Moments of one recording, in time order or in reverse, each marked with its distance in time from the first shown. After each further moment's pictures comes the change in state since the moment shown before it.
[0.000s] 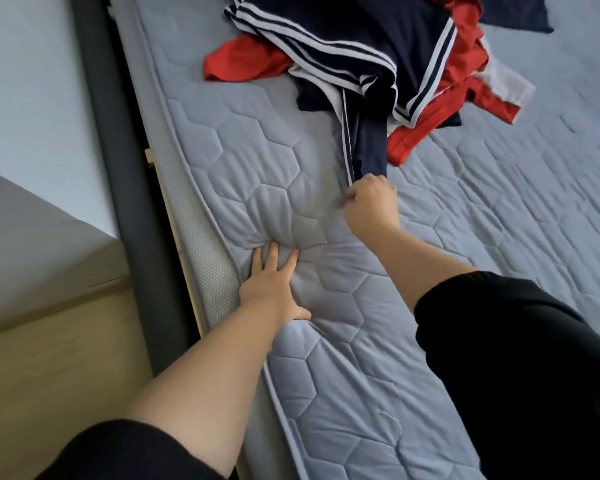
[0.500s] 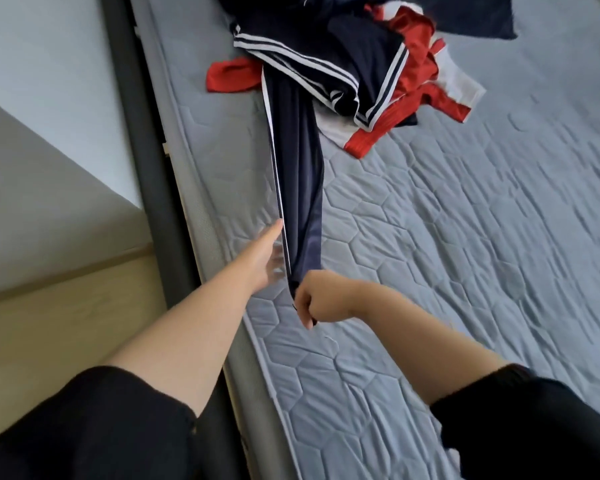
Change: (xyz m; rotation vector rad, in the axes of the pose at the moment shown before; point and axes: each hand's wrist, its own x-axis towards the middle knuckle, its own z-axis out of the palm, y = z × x) left_hand -0.109 0.070 -0.067 -1.654 -0.189 -0.397; right_hand -0.201 -0.010 -0.120 0.251 -1.002 -0.327
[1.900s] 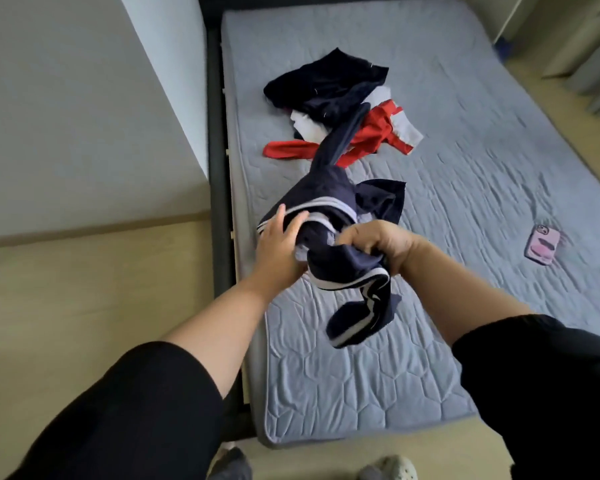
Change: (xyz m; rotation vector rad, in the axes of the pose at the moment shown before) left_hand -0.378 -0.181 0.120 1.167 0.460 1.016; right_hand -0.423 -0.043 0.078 0.908 -0.049 -0.260
